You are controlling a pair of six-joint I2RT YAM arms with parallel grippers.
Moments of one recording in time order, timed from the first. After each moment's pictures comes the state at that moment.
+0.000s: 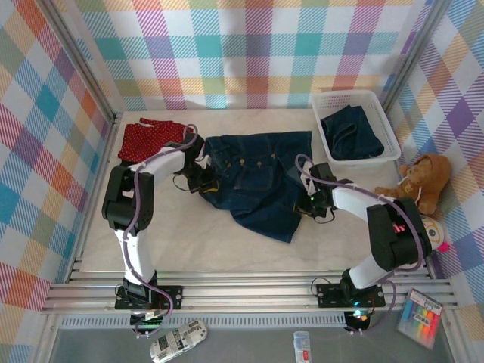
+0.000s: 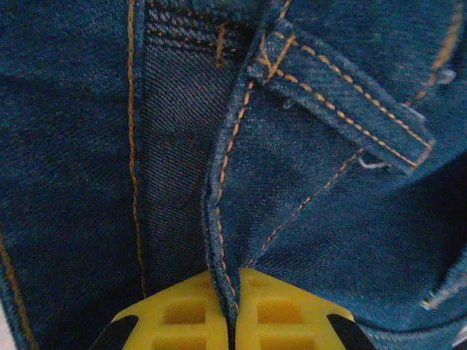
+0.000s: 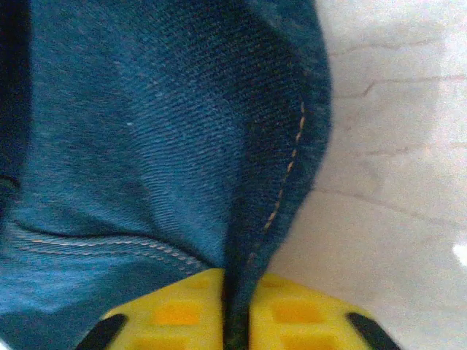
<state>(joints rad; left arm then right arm) -0.27 1.94 1.39 -0.81 0.42 -0.47 0.30 1.53 0.78 -0.46 -0.28 0.51</state>
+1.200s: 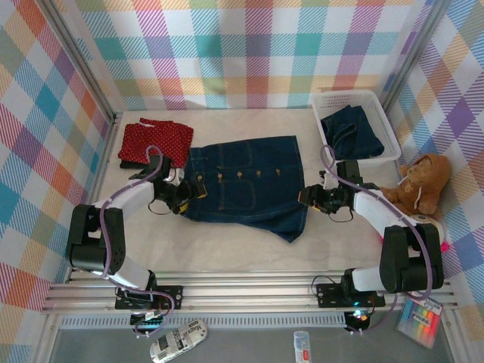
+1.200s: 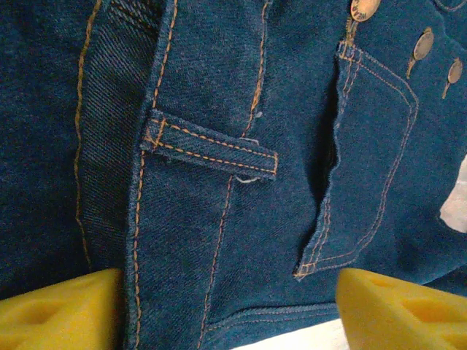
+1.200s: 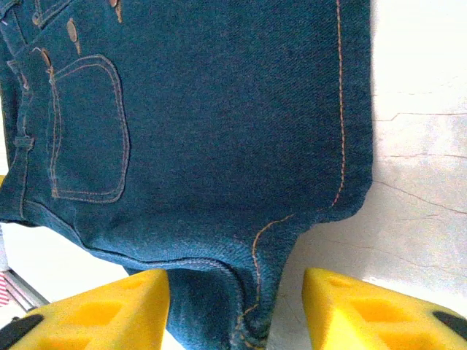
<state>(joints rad) -0.12 1.53 0.87 -0.51 0.52 -0.60 0.09 1.36 0.72 -0.47 -0.60 0.37</state>
